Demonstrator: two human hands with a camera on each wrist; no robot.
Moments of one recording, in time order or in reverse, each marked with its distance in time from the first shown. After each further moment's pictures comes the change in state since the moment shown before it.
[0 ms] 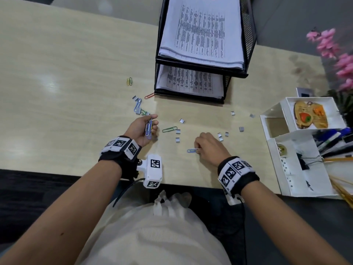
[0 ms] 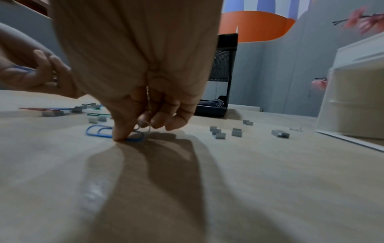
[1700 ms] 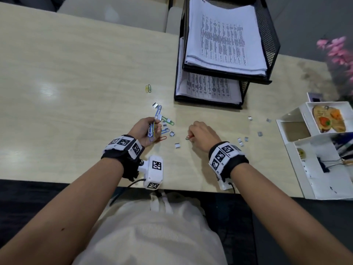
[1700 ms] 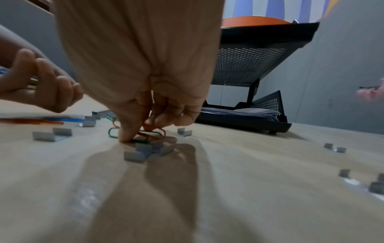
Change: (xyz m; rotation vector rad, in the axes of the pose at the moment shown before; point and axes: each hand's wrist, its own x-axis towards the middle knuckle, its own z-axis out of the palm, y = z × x) left_hand 0.005 0.043 -0.050 -0.018 -0.046 -0.069; right_hand 0.069 -0.078 -0.009 -0.085 0.038 0.026
